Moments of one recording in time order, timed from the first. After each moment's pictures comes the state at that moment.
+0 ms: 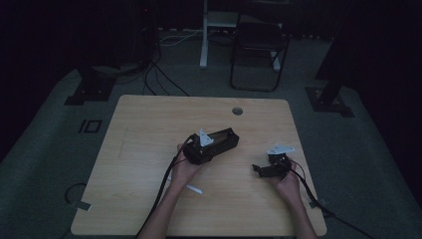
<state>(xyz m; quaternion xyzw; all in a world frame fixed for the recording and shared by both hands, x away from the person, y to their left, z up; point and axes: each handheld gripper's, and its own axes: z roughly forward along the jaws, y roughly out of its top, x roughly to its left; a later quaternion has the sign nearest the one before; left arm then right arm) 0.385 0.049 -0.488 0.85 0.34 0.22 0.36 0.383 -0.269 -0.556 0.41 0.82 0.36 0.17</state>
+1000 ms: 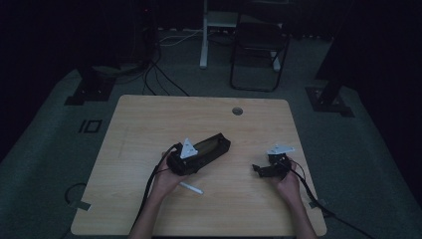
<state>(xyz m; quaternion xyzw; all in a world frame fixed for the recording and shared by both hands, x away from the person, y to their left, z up) 0.347 0.100 -0.482 0.85 0.29 0.20 0.40 0.383 -0.269 -0.556 0.41 0.82 0.35 0.18</state>
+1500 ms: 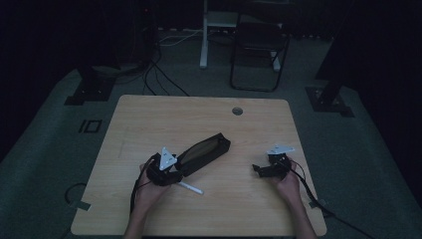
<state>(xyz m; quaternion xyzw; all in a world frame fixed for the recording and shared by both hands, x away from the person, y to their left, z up) 0.317 0.149 -0.495 0.82 0.36 0.24 0.38 0.383 -0.269 -0.556 0.41 0.82 0.35 0.17</state>
